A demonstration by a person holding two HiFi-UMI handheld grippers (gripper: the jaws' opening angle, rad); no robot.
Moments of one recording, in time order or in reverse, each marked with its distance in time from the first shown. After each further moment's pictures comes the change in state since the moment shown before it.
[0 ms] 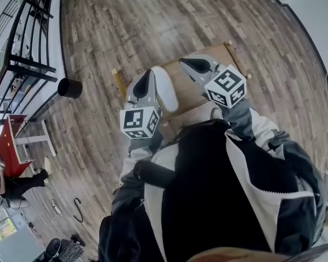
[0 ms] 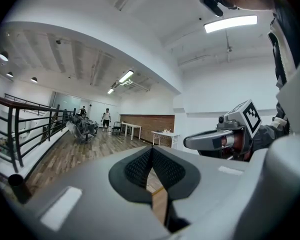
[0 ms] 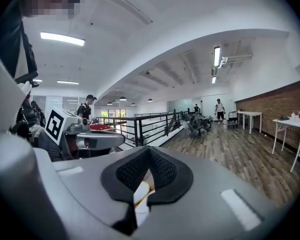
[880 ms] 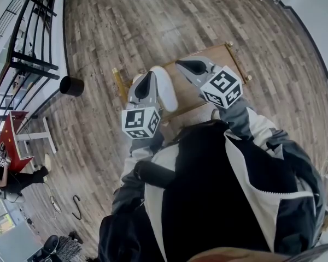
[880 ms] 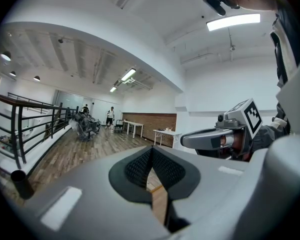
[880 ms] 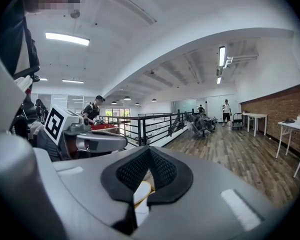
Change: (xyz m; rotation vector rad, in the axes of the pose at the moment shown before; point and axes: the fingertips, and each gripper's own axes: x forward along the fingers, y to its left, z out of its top) left arm 0.001 -0.010 -0.009 -0.018 0.022 0.024; right arm 0.001 0.004 -0.005 -0.029 0.000 0.038
